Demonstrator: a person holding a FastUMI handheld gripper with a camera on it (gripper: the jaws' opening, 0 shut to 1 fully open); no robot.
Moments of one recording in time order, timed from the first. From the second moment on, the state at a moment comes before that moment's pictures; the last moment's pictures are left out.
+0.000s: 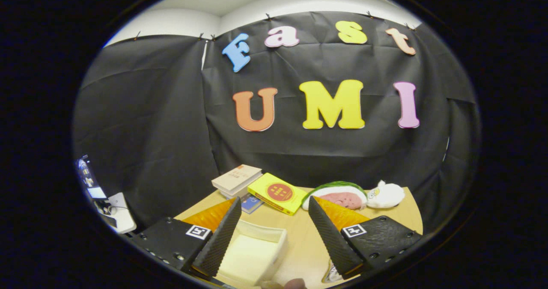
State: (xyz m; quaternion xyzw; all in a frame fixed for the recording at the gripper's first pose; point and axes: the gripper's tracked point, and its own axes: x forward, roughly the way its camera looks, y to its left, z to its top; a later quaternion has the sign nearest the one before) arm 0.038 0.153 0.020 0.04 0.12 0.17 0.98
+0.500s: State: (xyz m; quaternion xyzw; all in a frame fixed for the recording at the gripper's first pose) arm 0.044 -0.012 -0.098 0.06 0.20 0.08 0.97
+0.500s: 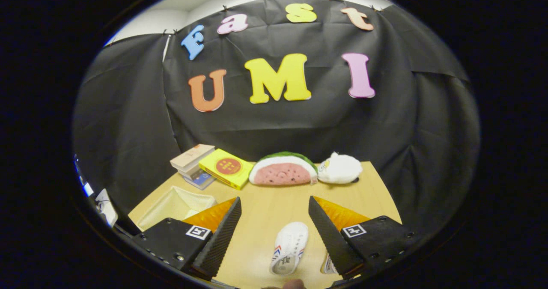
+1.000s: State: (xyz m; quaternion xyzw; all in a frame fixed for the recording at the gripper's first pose) arm 0.055 -0.033 -0.267 0.09 0.38 0.08 0.92
